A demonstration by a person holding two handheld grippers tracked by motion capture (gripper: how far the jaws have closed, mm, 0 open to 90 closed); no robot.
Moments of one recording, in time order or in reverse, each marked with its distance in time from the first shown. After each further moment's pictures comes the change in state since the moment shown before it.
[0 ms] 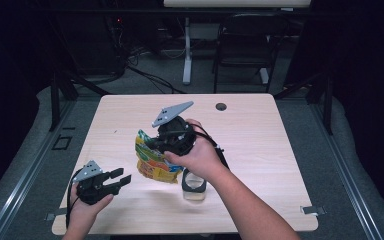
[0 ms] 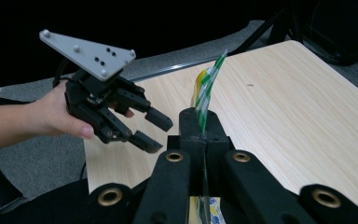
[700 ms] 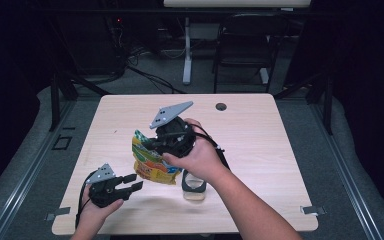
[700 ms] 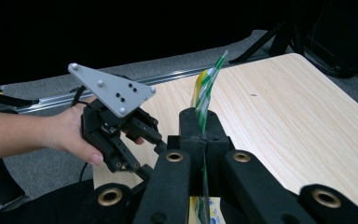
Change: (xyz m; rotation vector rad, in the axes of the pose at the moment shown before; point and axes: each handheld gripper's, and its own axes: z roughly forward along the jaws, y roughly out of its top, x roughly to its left) left arm -0.018 -0.002 0.022 0.039 -0.117 0.028; right arm 0.011 0.008 -0.010 -0.022 0.007 -0.042
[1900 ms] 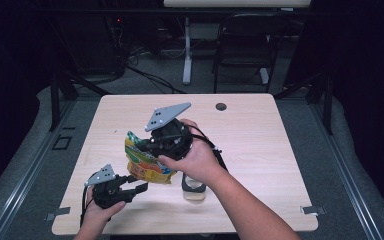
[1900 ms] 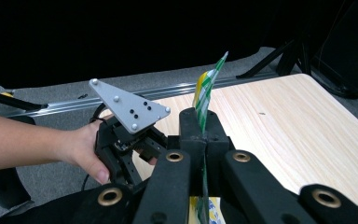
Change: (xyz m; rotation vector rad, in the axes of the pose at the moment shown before) left arm -0.004 -0.001 0.003 -0.103 -0.105 0.006; right arm 0.012 0.009 -0.004 -0.057 0.034 -0.044
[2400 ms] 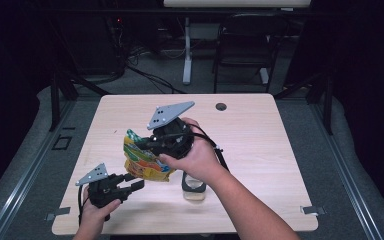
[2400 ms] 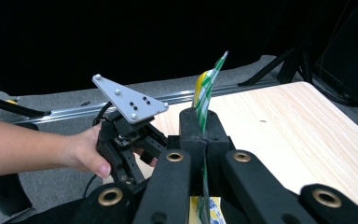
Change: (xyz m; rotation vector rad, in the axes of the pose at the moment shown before) left arm 0.009 -0.002 -0.011 -0.089 -0.038 -0.060; right arm -0.003 0.000 -0.003 -0.031 0.009 0.002
